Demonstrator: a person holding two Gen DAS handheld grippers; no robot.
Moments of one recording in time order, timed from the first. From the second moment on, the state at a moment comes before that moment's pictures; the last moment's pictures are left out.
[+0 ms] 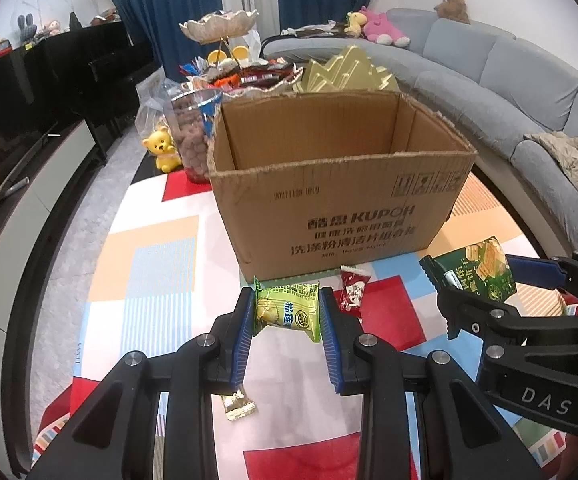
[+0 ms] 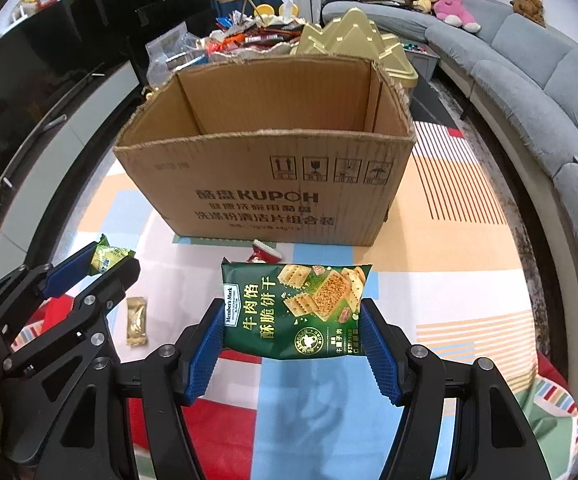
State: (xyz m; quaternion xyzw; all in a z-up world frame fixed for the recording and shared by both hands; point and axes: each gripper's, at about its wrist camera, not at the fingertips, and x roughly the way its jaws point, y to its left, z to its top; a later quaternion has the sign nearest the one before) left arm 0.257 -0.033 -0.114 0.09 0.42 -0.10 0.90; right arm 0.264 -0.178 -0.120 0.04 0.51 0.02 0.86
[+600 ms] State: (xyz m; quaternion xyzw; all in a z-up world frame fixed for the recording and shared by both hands) left arm 0.261 -0.039 -0.063 0.08 0.39 -0.10 0.91; right arm 0.251 -0.187 -0.070 0.05 0.47 0.02 0.88
